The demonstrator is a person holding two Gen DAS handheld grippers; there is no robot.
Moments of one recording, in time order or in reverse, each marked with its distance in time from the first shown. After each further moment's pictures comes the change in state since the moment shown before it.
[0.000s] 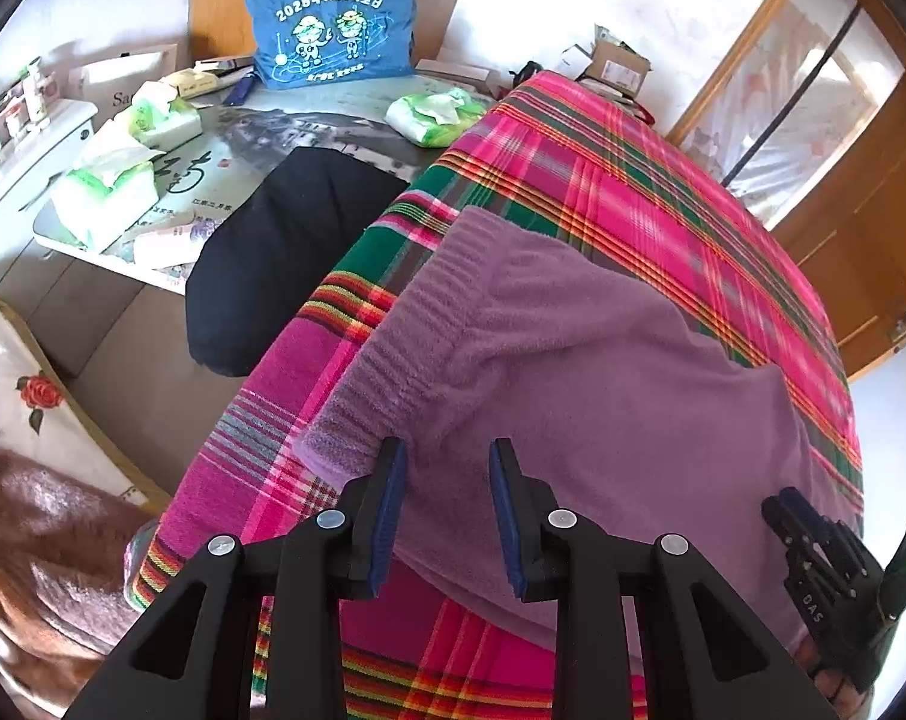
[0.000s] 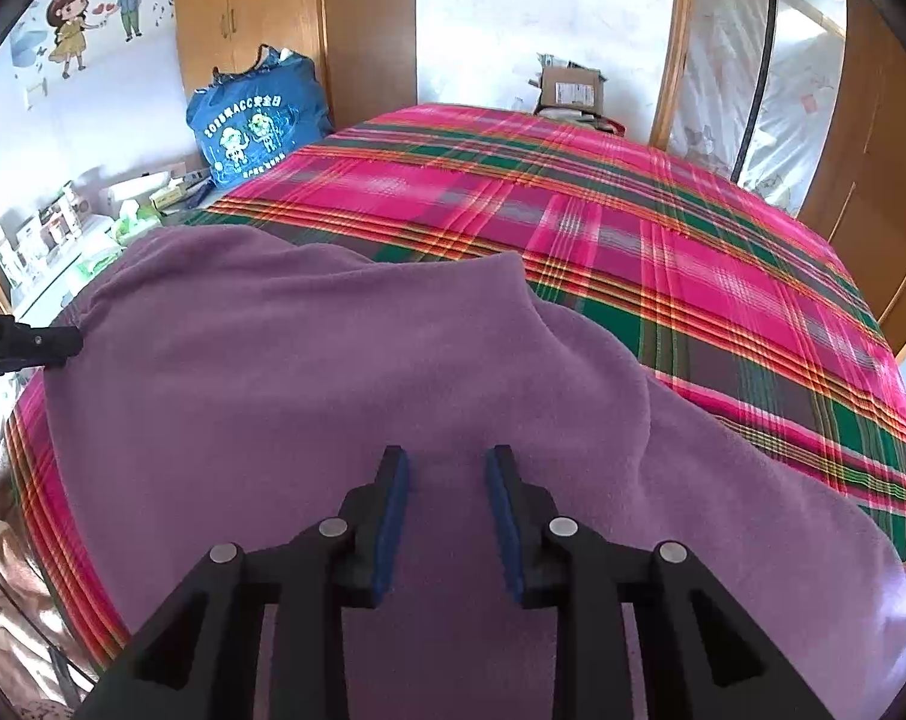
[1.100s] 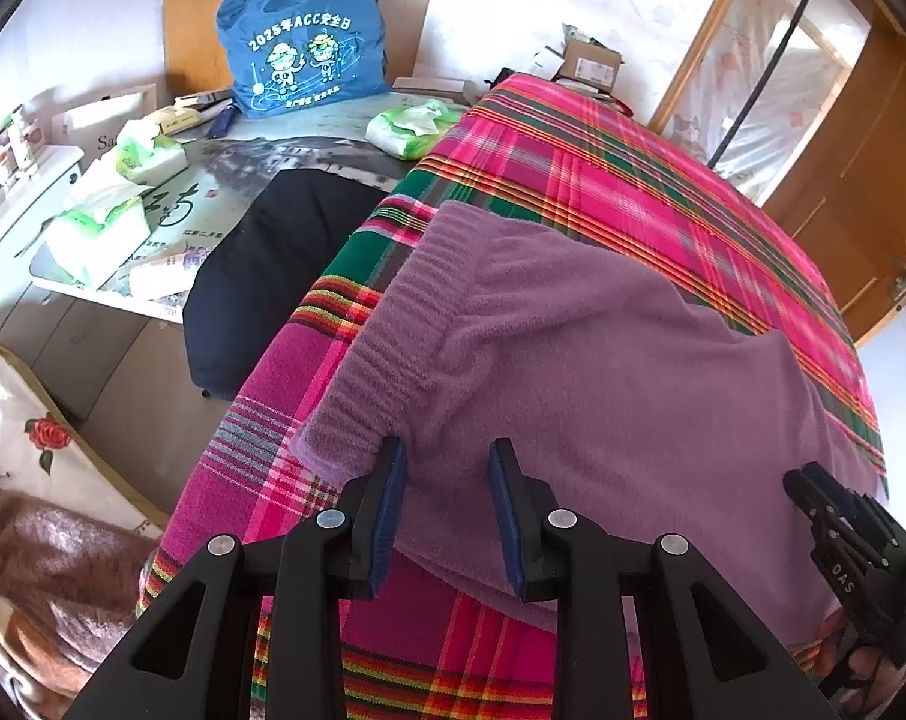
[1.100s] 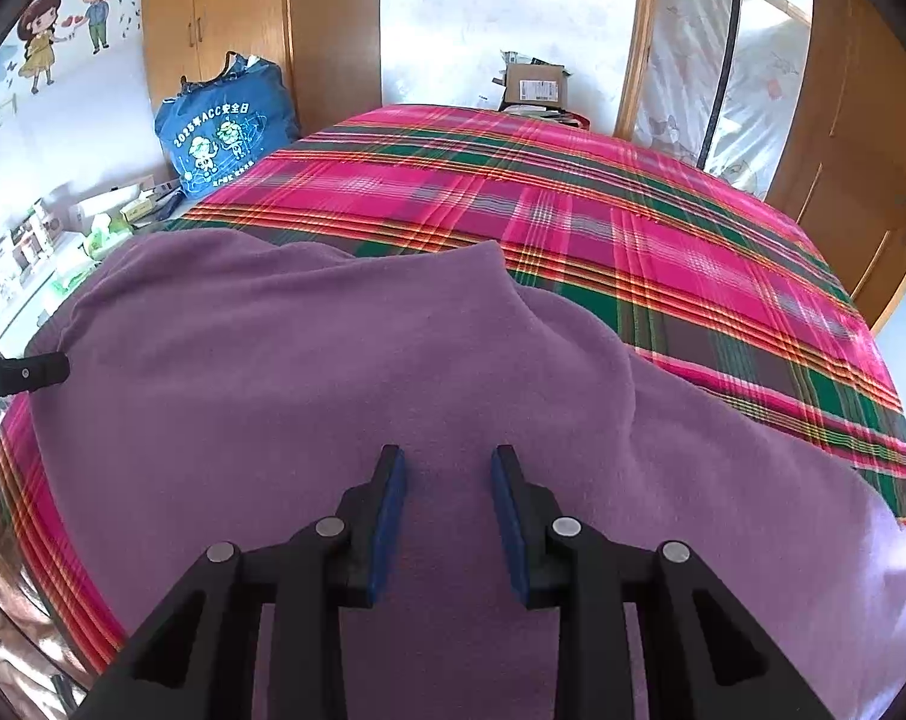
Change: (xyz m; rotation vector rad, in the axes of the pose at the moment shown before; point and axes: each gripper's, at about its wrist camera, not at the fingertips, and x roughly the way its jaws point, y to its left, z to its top) left arm -0.002 -0.005 -0.011 0.089 -0.040 0.009; right arm -0.004 0.005 -0.004 0.051 0.013 -0.069
